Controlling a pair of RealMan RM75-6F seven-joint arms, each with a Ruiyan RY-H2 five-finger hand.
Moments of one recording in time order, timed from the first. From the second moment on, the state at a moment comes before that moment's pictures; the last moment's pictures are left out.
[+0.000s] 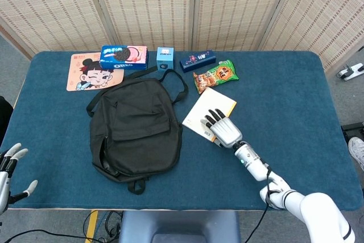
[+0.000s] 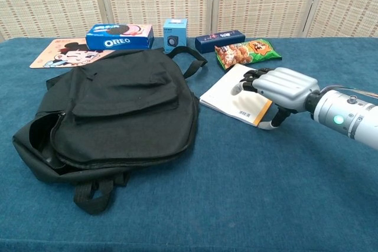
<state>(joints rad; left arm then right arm) 0.00 -1.06 -0.05 -1.74 1.45 1.54 0.01 0.76 -1.86 0.05 -0.70 -1.57 0.97 0.02</state>
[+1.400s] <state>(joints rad) 0.00 -1.07 -0.05 -1.71 1.44 1.53 -0.01 0.88 -1.92 0.15 -0.62 -1.49 0.95 0.08</state>
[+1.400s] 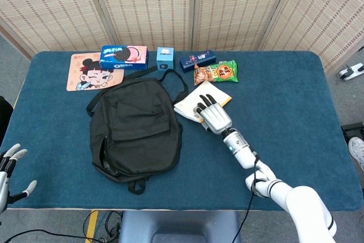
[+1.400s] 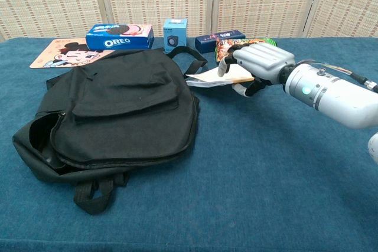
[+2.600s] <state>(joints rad) -0.11 -1.01 -0.09 -1.71 1.49 1.43 -0.05 0.84 -1.75 0.13 -0.78 -1.56 1.24 0.04</state>
